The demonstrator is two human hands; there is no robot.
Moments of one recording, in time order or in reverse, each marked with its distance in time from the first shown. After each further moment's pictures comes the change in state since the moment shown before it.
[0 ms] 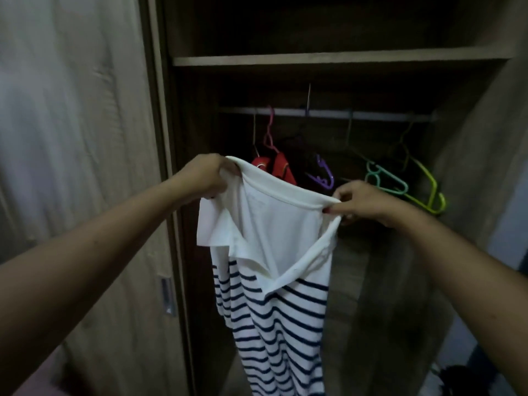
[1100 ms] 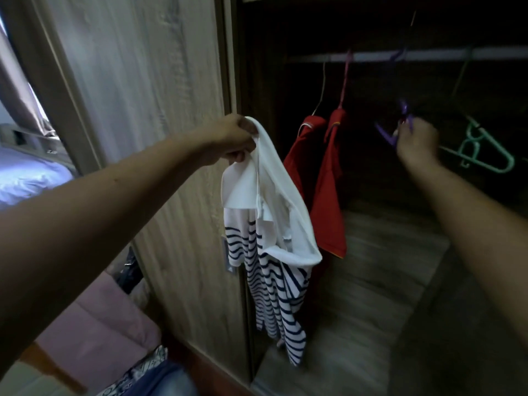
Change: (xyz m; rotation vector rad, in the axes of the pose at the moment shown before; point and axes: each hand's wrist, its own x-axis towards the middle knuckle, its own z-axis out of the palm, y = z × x) left_hand 0.003 -0.072 -0.024 -0.445 -0.038 -0.356; right_hand 0.121 -0.009 0.064 0.084 0.653 0.002
